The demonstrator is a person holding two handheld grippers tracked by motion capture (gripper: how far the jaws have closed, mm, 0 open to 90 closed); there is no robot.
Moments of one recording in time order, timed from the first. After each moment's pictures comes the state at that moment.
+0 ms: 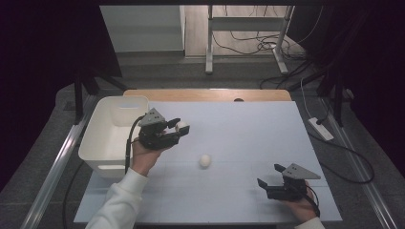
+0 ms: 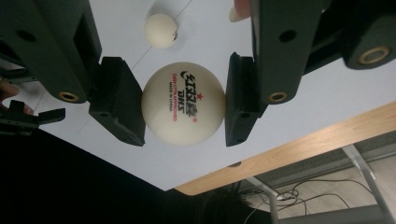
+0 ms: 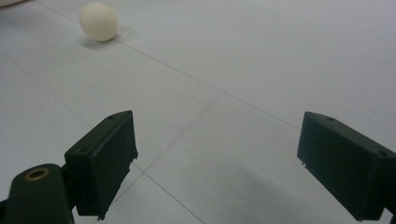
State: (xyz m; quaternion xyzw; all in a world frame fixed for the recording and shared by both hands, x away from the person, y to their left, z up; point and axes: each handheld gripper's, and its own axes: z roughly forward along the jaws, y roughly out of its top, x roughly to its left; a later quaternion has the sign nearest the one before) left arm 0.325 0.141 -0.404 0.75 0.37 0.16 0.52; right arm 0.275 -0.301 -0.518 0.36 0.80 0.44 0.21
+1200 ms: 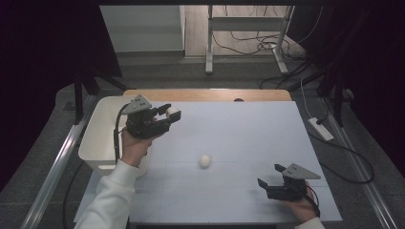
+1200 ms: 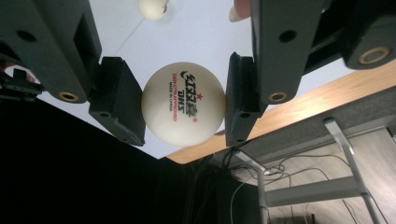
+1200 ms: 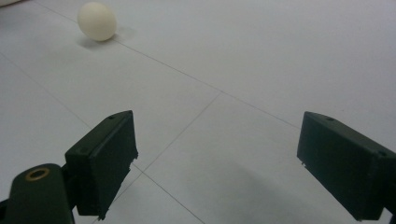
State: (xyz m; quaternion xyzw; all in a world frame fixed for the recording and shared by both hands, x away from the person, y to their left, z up) left arm 0.325 0.163 -0.362 0.72 0.37 0.19 0.55; right arm 0.275 -0.301 -0.518 0.36 0.80 0.44 0.21
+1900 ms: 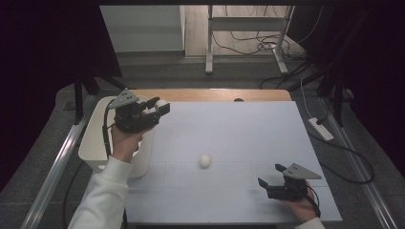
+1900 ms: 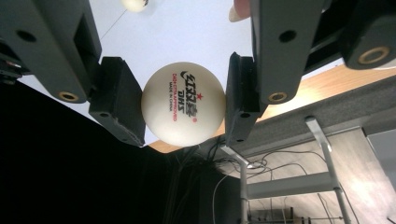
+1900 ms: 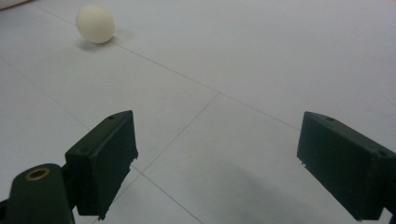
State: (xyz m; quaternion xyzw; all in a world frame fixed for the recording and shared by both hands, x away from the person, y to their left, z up) left arm 0.327 0.187 -0.354 0.70 0.40 0.21 0.55; right arm 0.274 -0.302 -0.517 0.36 0.79 0.44 0.21
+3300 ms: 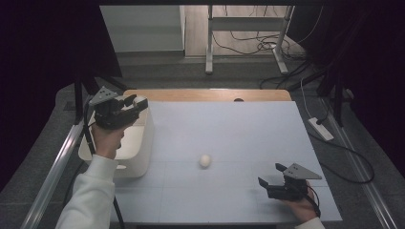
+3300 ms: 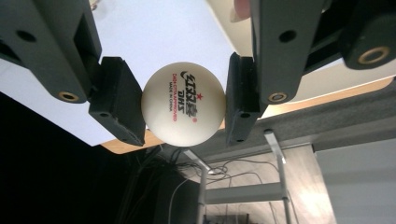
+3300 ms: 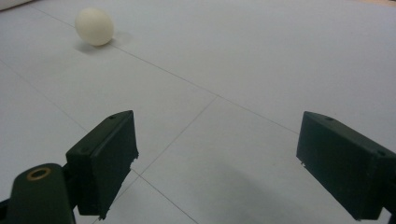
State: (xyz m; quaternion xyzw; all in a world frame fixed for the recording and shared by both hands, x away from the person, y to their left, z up) left arm 0.334 0.238 -0.362 0.67 0.47 0.25 0.51; right arm 0.274 -0.302 -0.516 0.36 0.79 0.44 0.22
